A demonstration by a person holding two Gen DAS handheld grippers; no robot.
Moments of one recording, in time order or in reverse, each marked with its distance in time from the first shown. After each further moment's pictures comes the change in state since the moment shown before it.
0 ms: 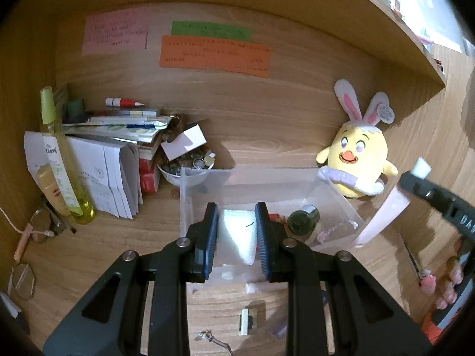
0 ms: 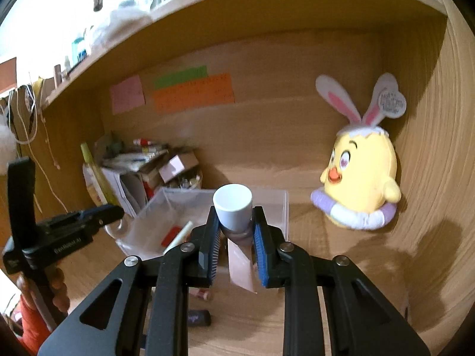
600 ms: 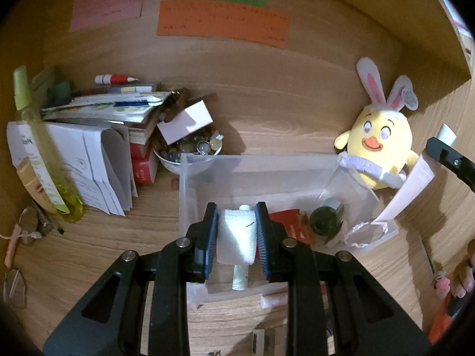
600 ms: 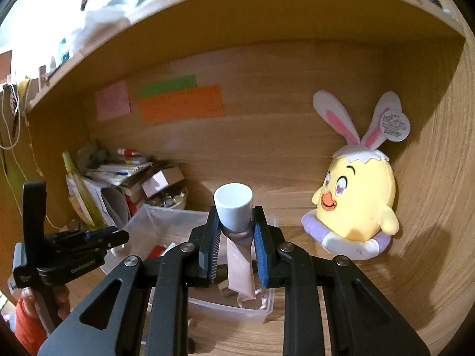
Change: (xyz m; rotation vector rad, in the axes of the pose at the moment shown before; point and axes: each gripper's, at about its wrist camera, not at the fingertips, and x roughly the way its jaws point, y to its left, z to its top) left arm 0.056 0.009 0.000 -0.002 0.104 0.022; right arm 0.029 0.001 0.020 -0.041 -0.011 -0.059
